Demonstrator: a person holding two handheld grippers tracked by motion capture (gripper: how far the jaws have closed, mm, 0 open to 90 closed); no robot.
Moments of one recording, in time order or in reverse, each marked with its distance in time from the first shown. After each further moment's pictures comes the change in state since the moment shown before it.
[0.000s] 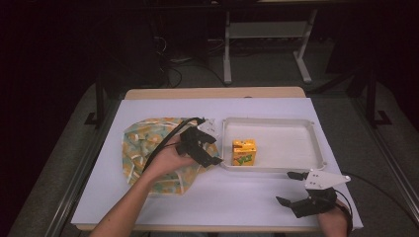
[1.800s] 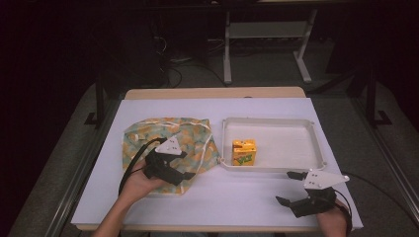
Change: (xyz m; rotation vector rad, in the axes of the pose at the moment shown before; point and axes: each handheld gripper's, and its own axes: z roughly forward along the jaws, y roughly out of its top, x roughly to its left) left arm -0.027 -0.090 -0.037 -0.106 0.079 -0.147; right arm 0.000 0.001 0.002 0.010 -0.006 0.001
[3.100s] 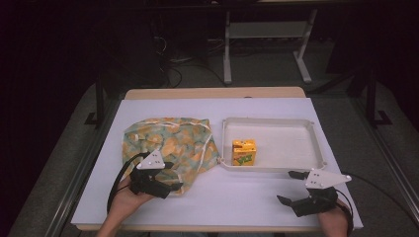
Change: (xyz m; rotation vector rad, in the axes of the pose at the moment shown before) left arm -0.016 -0.048 -0.018 -0.061 0.094 -0.059; right arm -0.002 -0.001 -0.003 -0.009 -0.011 0.006
